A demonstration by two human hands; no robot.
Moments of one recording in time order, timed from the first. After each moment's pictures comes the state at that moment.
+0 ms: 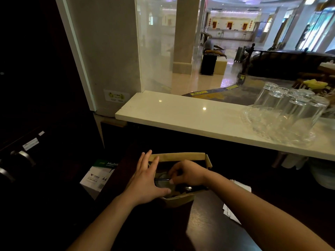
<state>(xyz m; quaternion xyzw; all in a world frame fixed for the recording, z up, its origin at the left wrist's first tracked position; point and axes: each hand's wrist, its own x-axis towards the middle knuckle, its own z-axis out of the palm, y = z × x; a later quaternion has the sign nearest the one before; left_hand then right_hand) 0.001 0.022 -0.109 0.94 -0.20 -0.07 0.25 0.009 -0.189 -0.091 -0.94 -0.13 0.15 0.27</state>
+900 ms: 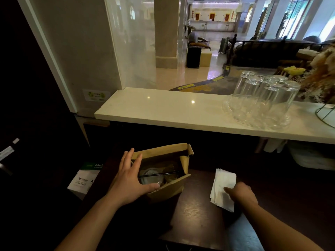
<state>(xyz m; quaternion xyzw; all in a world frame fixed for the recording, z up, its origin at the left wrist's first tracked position) -0.006 0.014 -0.104 0.95 -0.18 -0.06 0.23 -0.088 -0.378 -0.219 -0.86 0.42 0.08 0.26</state>
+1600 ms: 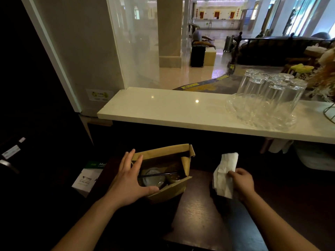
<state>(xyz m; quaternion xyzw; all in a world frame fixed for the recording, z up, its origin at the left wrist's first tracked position) -0.005 0.019 -0.109 0.96 -0.18 -0.06 0.21 -0.068 -0.364 -0.188 -0.73 0.40 -0.14 0.54</state>
